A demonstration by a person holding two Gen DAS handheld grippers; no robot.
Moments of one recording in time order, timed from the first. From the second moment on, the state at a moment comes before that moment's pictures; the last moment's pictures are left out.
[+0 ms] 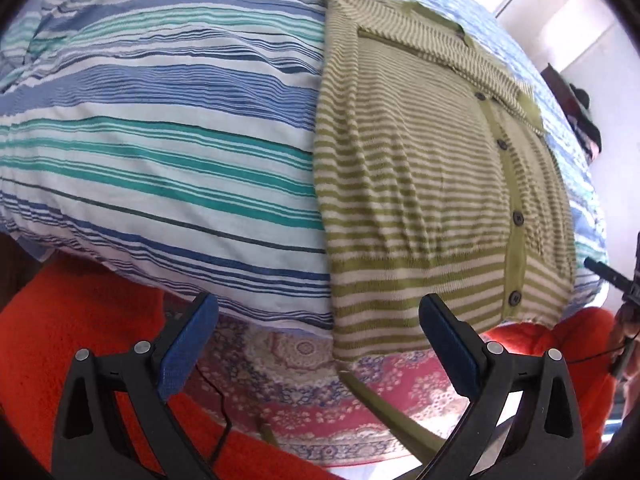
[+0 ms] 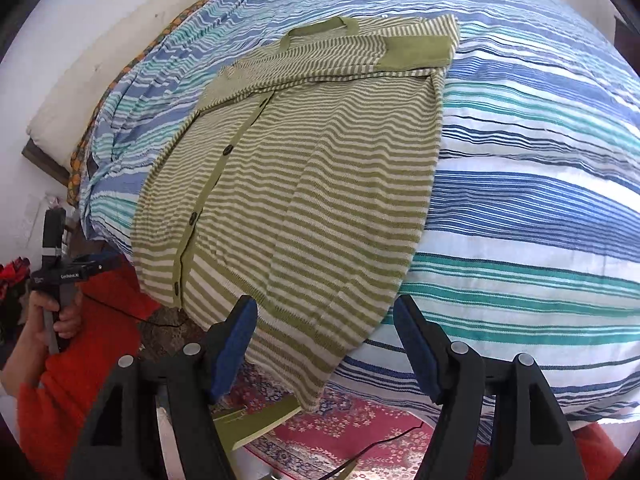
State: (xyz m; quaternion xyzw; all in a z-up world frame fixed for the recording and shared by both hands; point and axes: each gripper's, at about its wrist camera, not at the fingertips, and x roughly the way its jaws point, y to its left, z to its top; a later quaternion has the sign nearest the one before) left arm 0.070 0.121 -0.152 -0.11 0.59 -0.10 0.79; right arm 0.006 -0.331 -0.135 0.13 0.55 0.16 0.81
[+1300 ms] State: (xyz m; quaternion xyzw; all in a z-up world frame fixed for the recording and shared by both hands) left arm 0.376 0.045 -0.081 -0.28 0.54 -0.17 0.78; right arm 0.241 -0.375 -0.099 0.36 0.41 0.21 0.81
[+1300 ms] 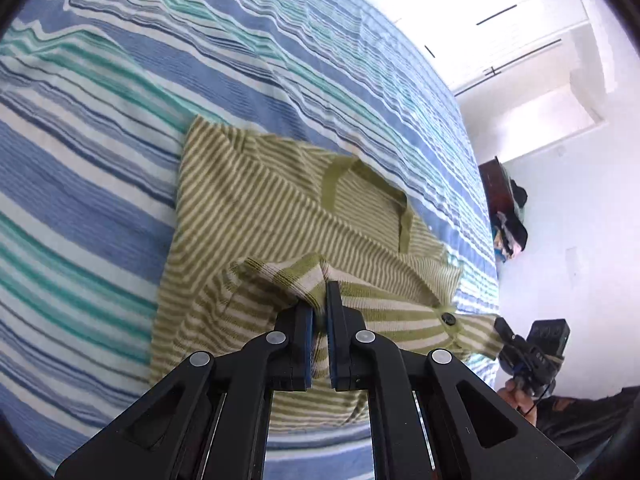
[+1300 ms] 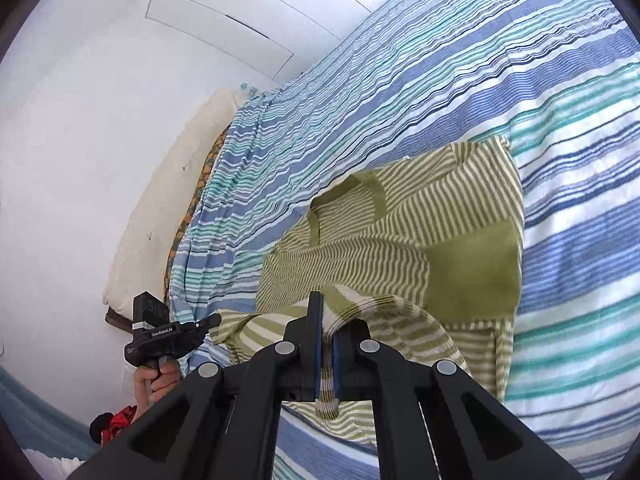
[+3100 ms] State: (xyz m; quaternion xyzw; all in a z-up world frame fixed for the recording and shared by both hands) left arm 0.289 0.062 -0.132 -0.16 0.62 -0.15 0.75; right arm 0.168 -0.420 -0.125 0.32 0.50 0.17 0.78
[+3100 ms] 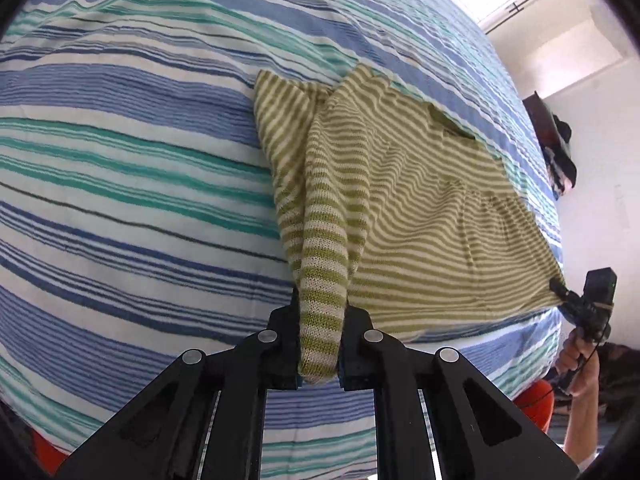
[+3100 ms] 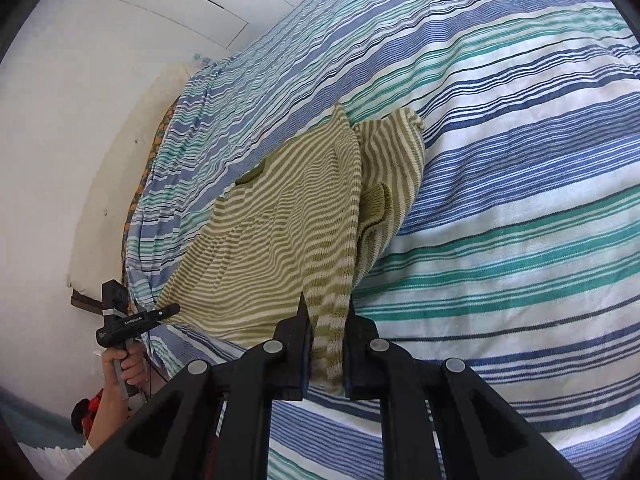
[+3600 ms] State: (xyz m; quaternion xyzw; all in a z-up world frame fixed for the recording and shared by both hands) left arm 0.269 0.087 -0.165 -0.25 0.56 -0.09 0.78; right arm 0.023 -0.379 -0.114 0.18 0.40 0.04 0.90
